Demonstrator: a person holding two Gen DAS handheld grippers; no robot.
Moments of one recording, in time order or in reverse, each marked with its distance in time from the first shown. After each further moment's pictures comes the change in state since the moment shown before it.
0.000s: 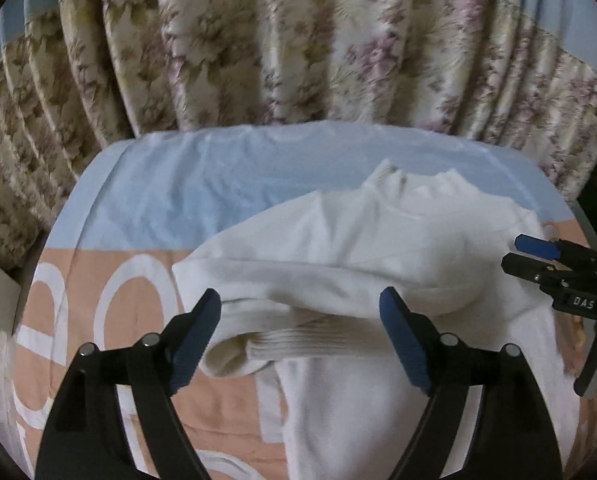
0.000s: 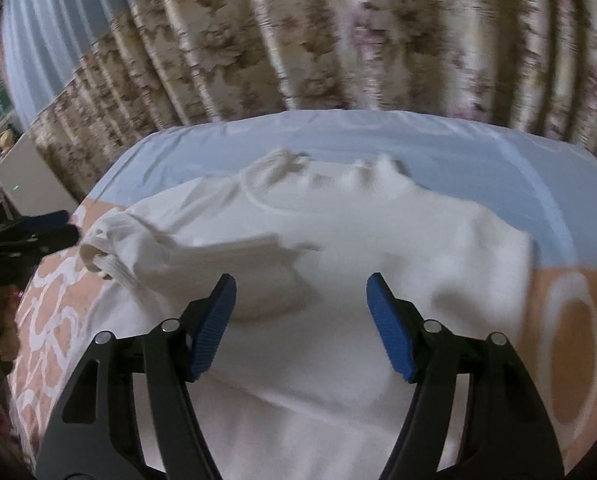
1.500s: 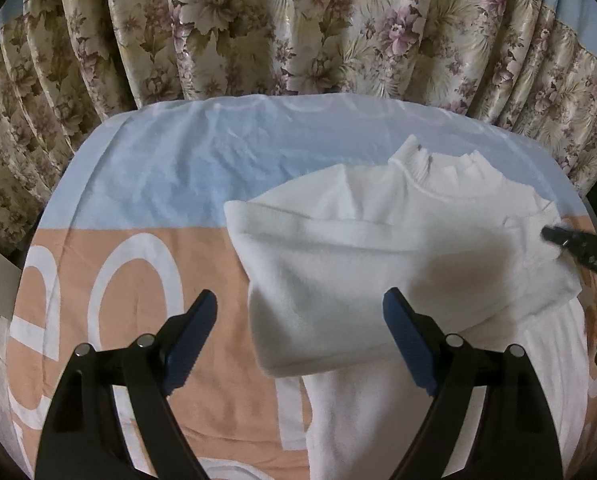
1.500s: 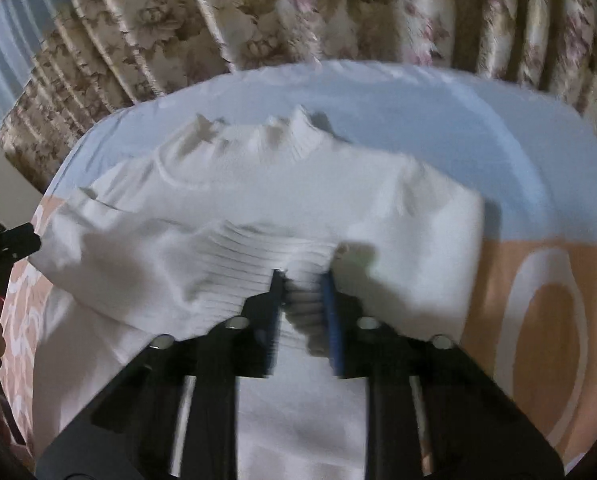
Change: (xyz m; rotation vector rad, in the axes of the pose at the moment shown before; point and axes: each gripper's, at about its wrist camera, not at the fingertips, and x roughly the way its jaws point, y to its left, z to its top) left arm 0.023 0.019 -0.004 -0.024 0.080 0.003; right arm 0.008 -0.060 -0.005 0.064 0.094 -0.110
